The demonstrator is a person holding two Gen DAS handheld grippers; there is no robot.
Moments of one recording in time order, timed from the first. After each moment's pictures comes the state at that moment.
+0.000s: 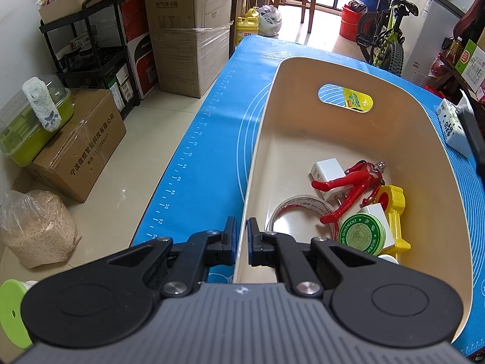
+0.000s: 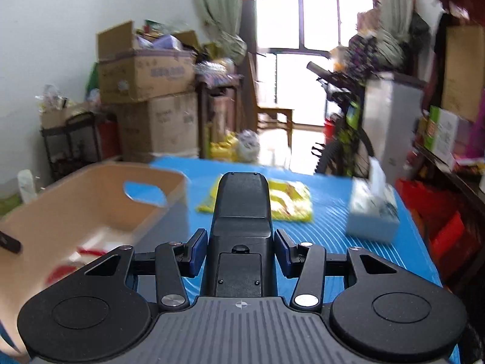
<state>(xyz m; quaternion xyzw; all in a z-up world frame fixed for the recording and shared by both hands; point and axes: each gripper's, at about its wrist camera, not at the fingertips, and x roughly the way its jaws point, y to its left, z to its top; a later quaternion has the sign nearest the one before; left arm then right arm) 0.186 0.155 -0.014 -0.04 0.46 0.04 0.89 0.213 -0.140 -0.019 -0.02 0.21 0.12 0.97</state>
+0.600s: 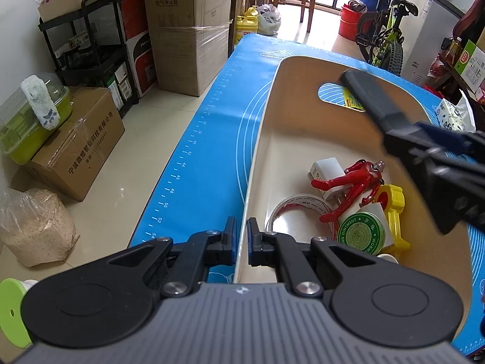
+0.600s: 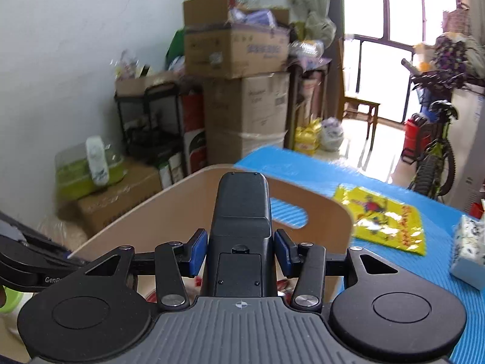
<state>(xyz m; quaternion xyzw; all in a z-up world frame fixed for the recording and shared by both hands) 0.187 0.156 -0.014 -0.05 0.46 0.04 0.88 0.243 0.002 -0.006 -0.08 0.29 0.25 0.92</state>
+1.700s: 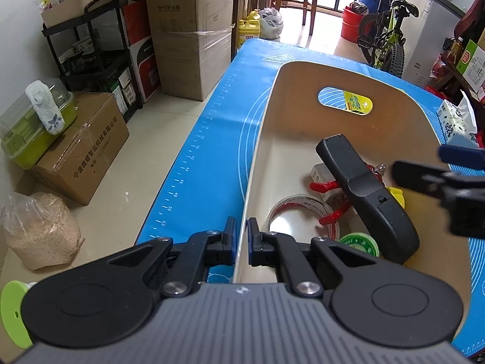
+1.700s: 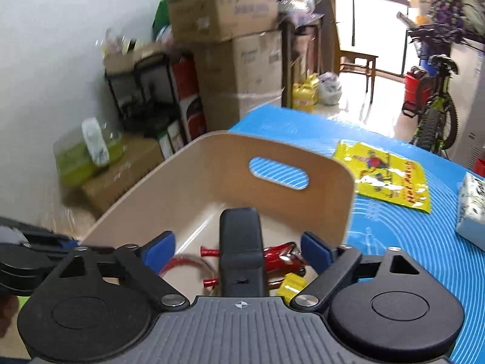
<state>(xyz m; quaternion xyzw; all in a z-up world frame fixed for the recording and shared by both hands) 0.184 0.154 -0.009 -0.04 0.45 0.05 0.89 0.245 -0.022 0.009 -0.03 0.35 0.23 0.91</state>
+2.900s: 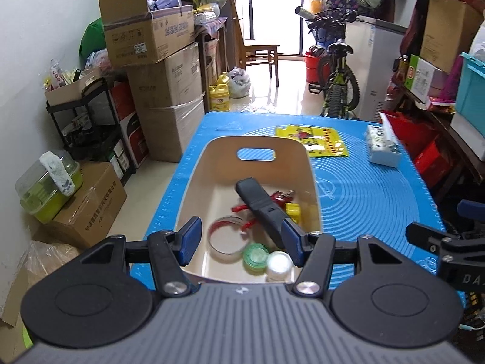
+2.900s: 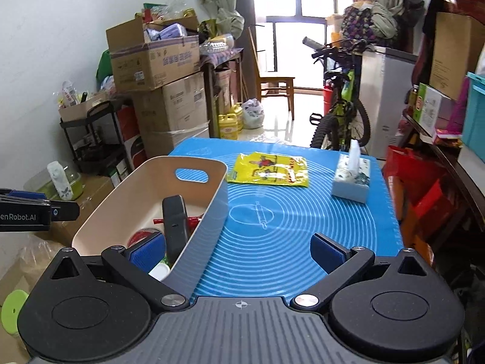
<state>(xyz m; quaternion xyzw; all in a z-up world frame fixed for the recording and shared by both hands) 0.062 0.048 0.105 0.02 0.35 0.02 0.94 0.060 -0.151 0.087 0.01 0.30 0.09 0.95</state>
